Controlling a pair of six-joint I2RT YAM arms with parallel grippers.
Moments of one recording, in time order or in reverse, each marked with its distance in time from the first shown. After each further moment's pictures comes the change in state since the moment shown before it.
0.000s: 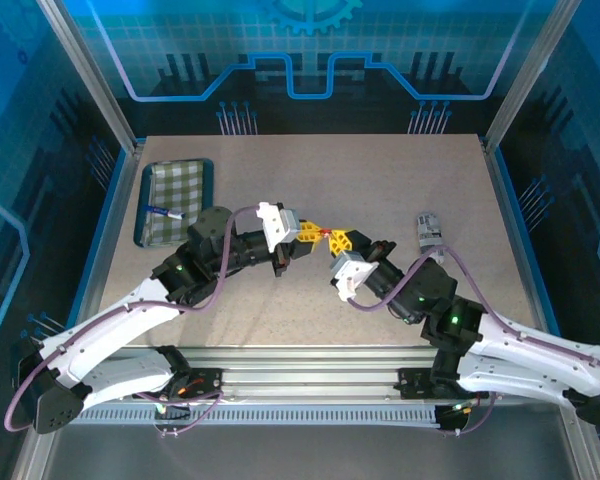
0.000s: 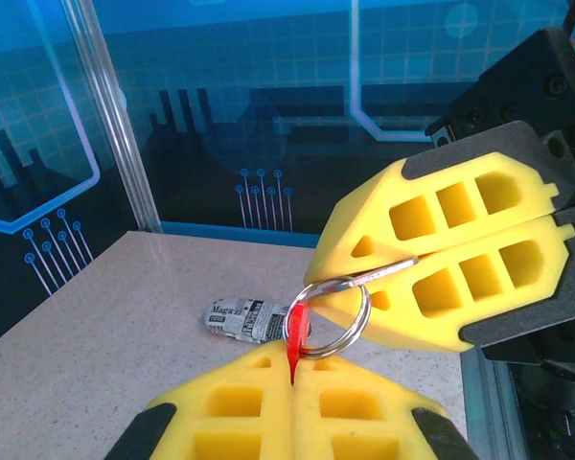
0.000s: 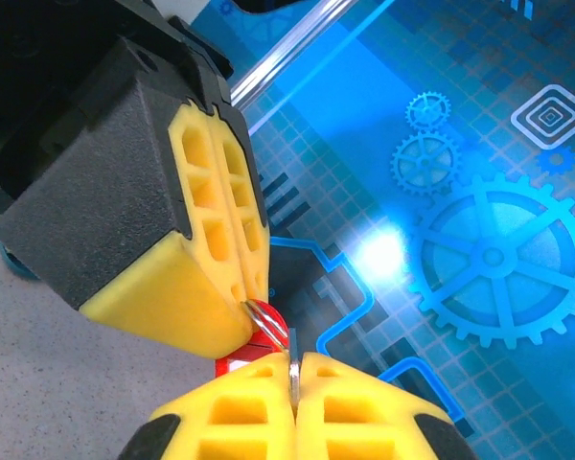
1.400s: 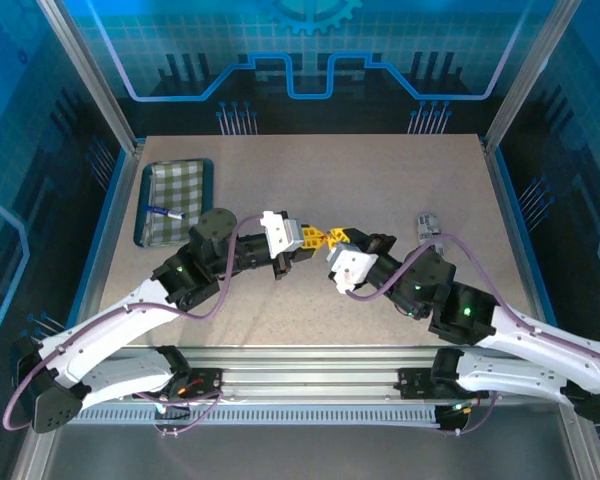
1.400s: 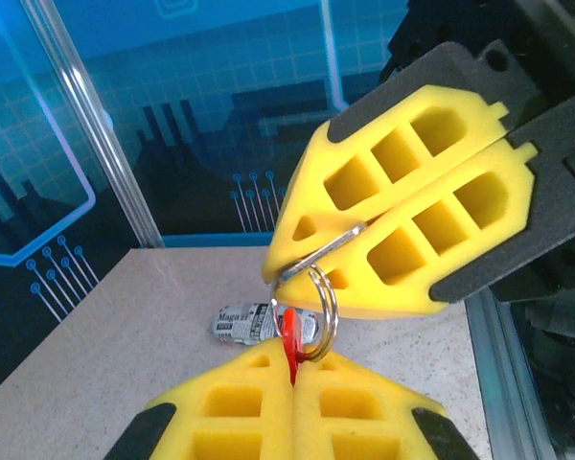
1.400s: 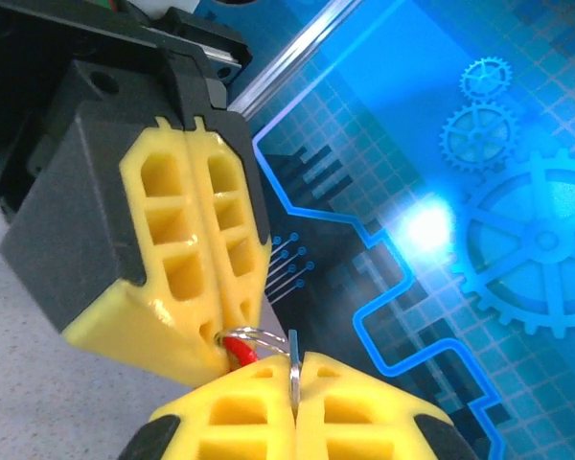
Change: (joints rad) left arm -0.020 -0.002 0.001 -0.023 0.010 0.111; right arm 0.017 0.042 0.179 -0.289 0.011 0.072
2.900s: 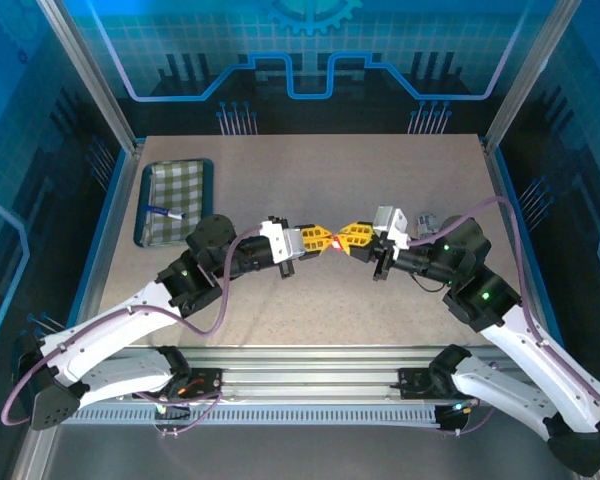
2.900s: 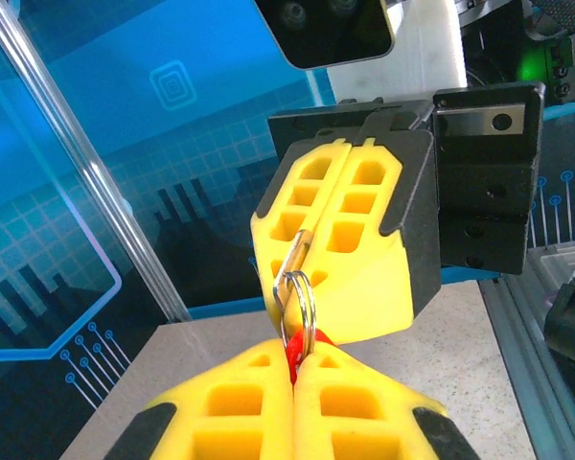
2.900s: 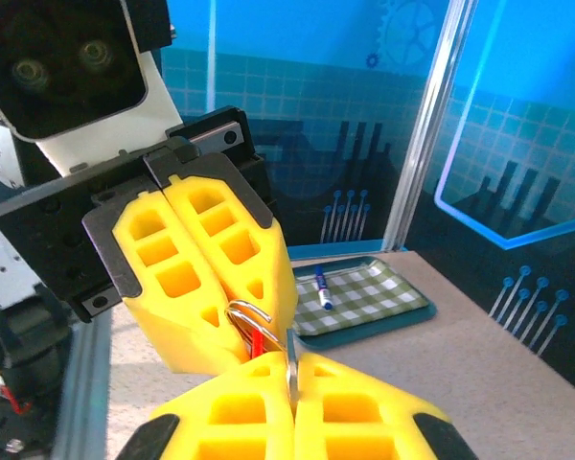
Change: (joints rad) left arm -0.041 0.002 -0.021 0.166 -0.006 0.091; right arm -0.486 -0.064 0.022 -0.051 -0.908 0.623
